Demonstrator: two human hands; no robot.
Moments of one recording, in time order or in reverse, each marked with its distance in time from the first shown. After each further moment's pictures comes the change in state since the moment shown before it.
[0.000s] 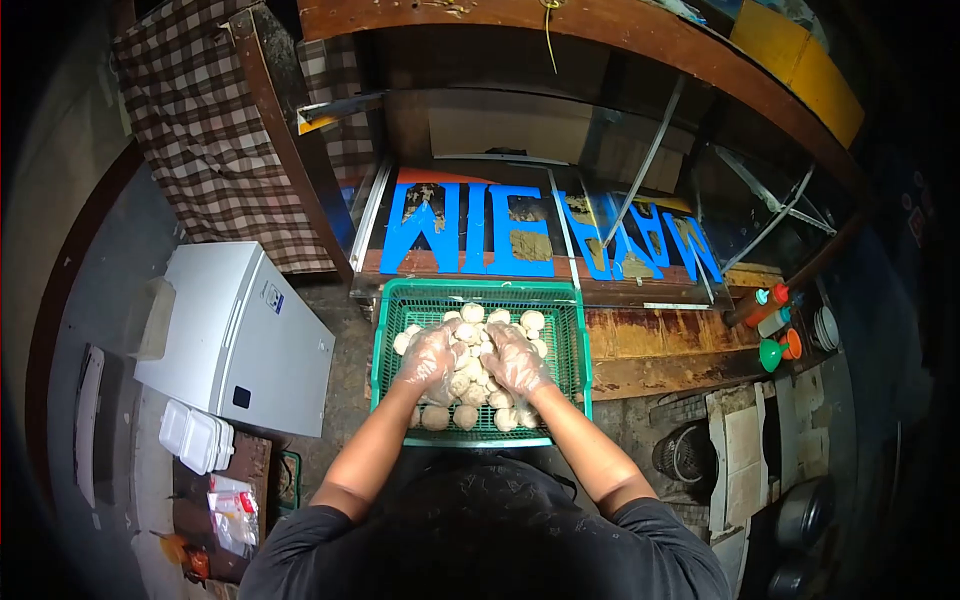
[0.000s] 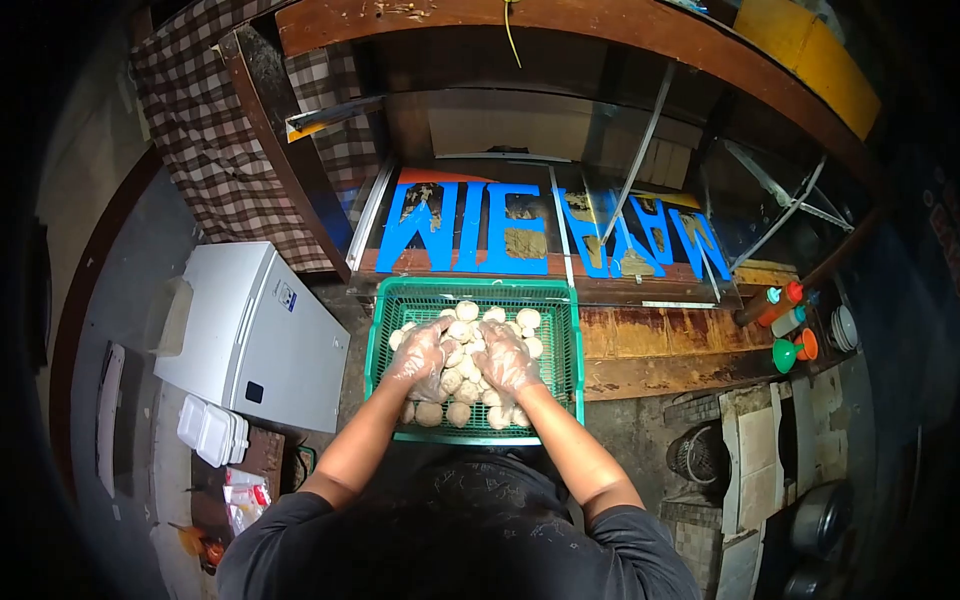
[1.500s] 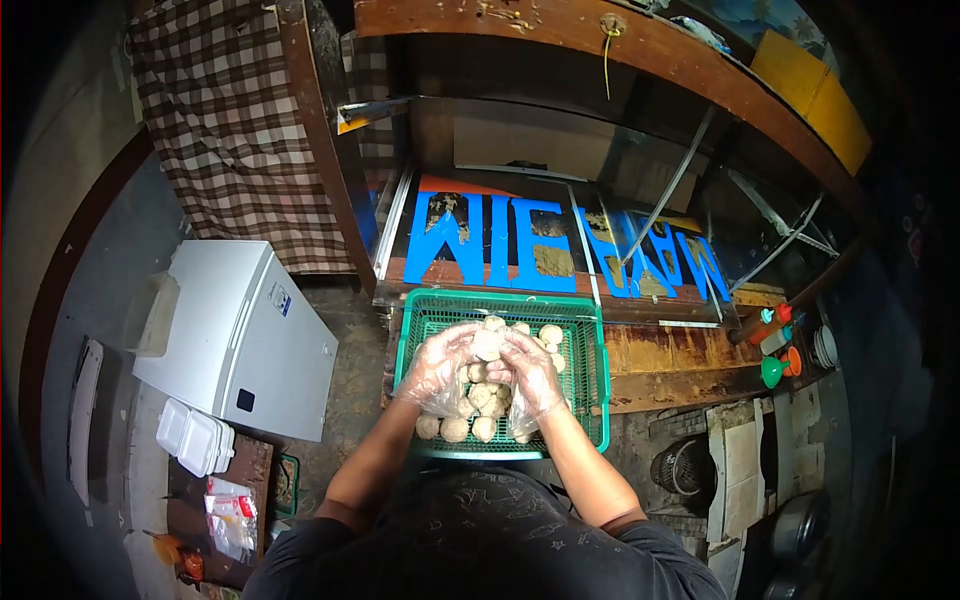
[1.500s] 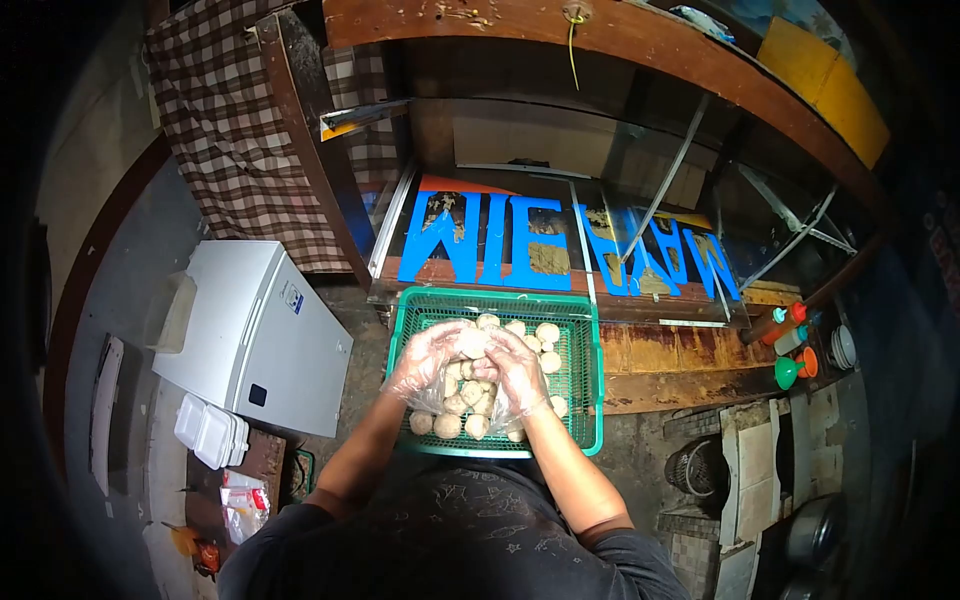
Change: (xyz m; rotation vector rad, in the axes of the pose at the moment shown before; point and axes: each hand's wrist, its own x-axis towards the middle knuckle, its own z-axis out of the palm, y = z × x) left_hand -0.019 0.004 -0.042 -1.112 -0.085 0.066; right_hand 0.001 -0.061 -0.007 1.445 0.099 0.326
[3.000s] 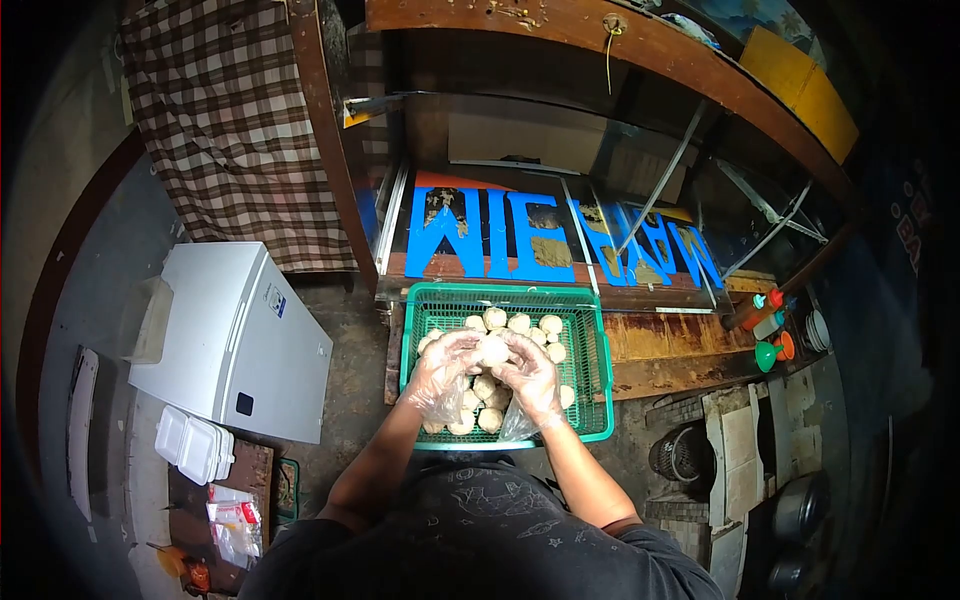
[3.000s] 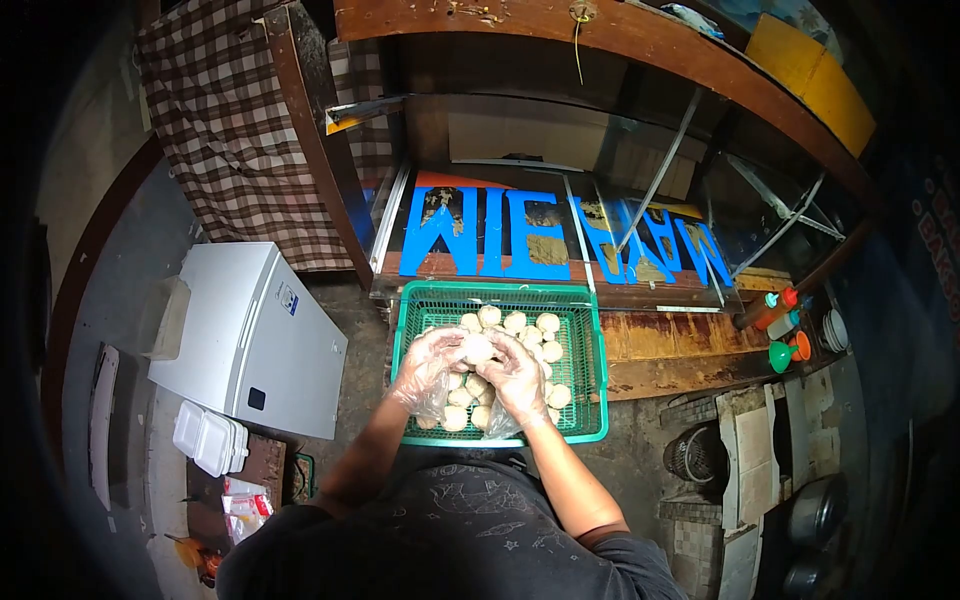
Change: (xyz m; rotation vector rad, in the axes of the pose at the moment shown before) left_hand -0.025 -0.007 -0.002 -0.121 0.004 -0.048; right_hand -0.031 0.020 0.014 -0.278 0.019 -0.335
